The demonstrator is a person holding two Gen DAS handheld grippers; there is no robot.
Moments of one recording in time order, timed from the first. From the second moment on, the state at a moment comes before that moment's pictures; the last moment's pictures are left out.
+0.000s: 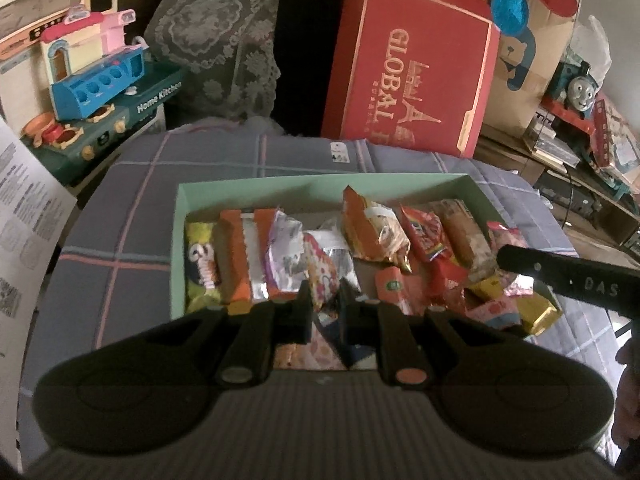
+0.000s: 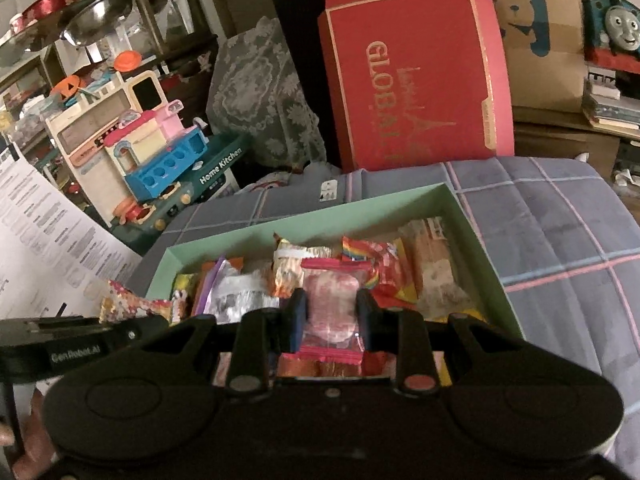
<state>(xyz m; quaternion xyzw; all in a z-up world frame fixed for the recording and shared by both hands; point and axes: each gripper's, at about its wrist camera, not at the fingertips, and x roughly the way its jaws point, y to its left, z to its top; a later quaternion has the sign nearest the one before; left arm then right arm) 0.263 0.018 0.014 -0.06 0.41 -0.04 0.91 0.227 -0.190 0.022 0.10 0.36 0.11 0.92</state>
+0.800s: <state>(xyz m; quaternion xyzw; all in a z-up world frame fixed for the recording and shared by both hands) 0.258 0.011 0.001 -0.03 0.42 0.02 0.91 0.227 -0.175 0.006 0.10 0.39 0.09 0.91</state>
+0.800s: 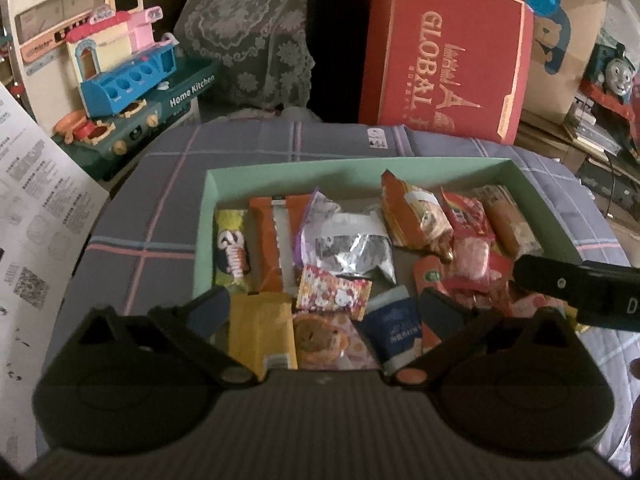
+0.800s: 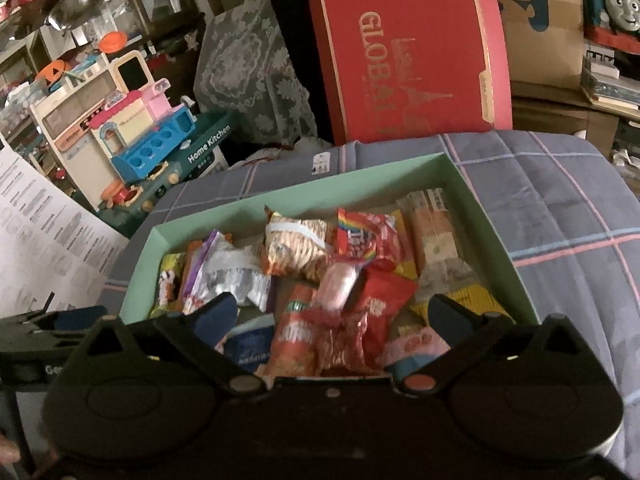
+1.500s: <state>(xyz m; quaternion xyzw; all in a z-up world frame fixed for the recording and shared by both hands) 0.143 0.025 0.034 -0.06 0.39 0.03 0.92 0.122 -0.197 0.039 0.10 0.40 0.08 0.91</state>
